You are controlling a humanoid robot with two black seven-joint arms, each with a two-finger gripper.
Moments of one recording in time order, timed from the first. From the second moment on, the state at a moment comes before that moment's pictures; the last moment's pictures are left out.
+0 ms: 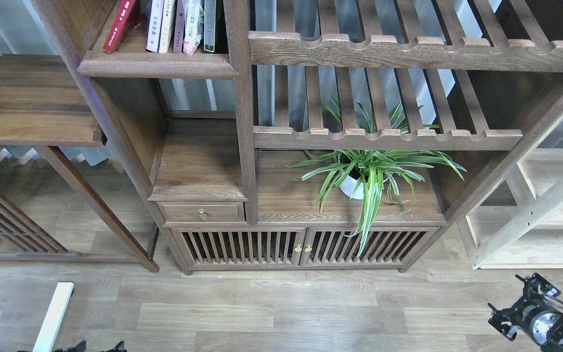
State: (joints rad) left arm 0.04 0.43 -0.48 -0.99 0.39 0.25 -0.12; right arm 0.25 -0.39 -0.22 0.10 -0.41 -0.12 0.49
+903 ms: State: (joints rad) left arm 0.11 0.00 -0.27 -0.26 0.26 0.06 -0.13; right arm 0.01 -0.19 -0.09 0.00 -0.16 -0.15 0.49
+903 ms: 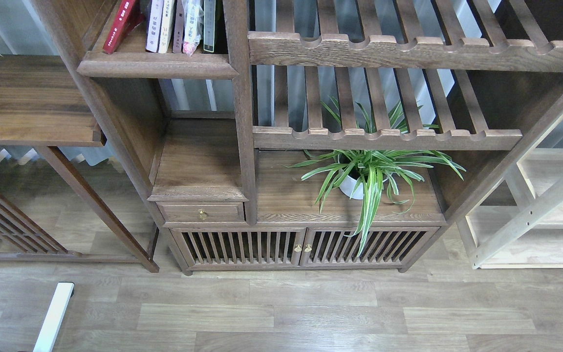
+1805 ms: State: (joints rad) left arm 0.09 0.00 -0.20 -0.26 0.14 -0.07 0.04; right arm -0.01 -0.04 -0.01 0.00 -0.02 0.02 0.20
